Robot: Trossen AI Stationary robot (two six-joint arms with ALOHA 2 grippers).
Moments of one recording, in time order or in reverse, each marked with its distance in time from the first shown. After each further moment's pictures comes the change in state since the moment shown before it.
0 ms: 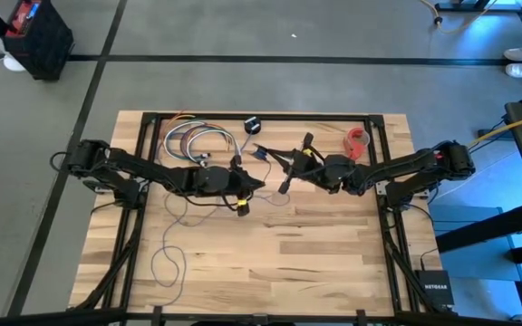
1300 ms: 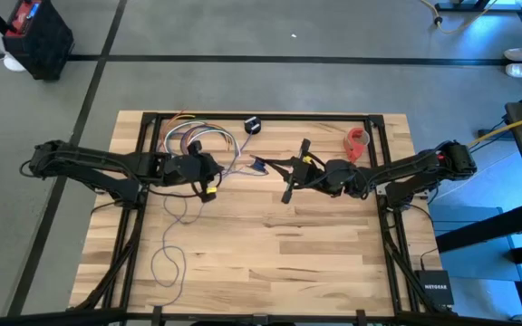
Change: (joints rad) left arm 0.026 -0.438 0.000 -0.759 -0.161 -0.063; right arm 0.045 -0.014 0.001 -0.038 -0.053 0.009
